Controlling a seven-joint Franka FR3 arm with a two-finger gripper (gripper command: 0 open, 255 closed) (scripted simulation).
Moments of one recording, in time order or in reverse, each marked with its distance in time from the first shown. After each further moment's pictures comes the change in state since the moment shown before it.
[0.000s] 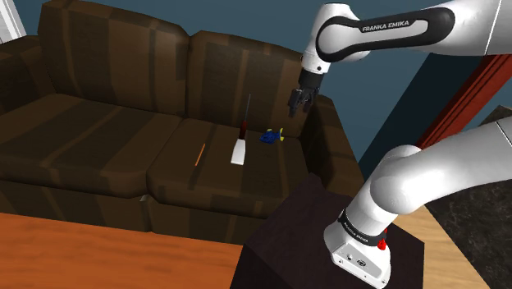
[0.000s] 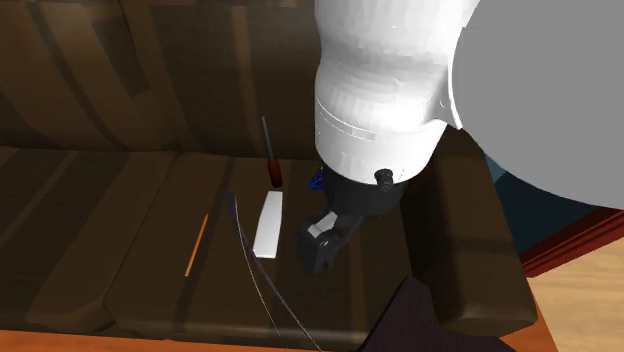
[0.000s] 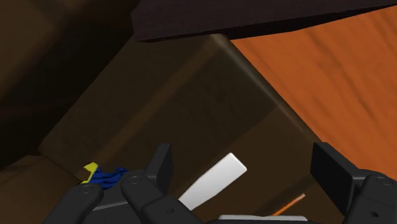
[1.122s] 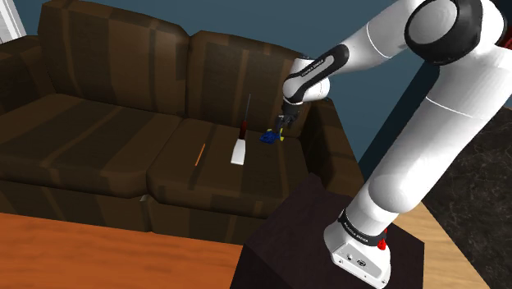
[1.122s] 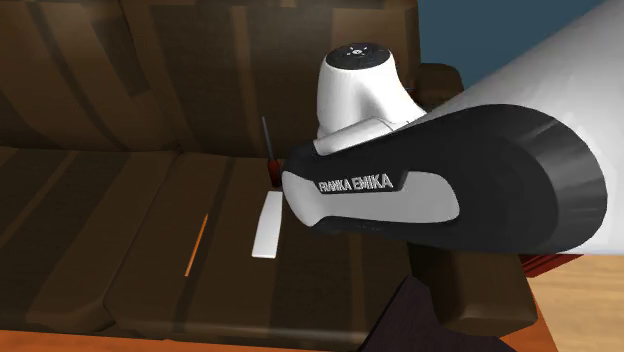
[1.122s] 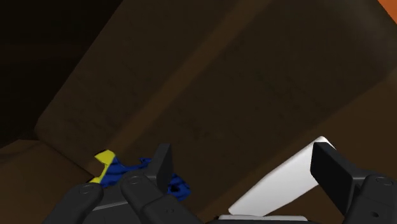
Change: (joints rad) arm -0.045 0.606 -0.156 0.091 0.032 0.570 -0.191
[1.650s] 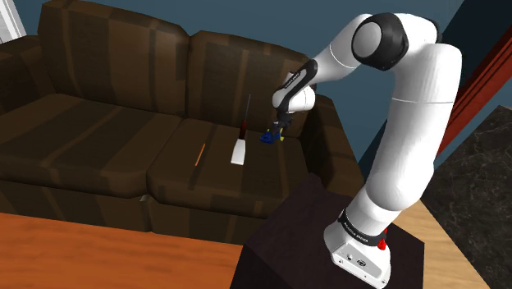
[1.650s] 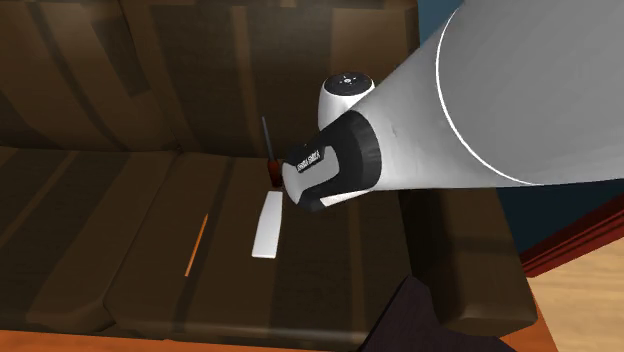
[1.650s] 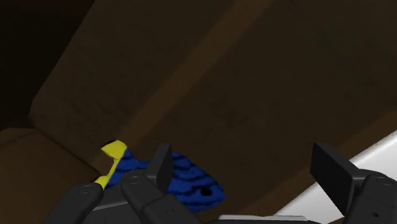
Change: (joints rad) arm -0.072 0.315 0.019 0.181 0.136 0.153 -0.135
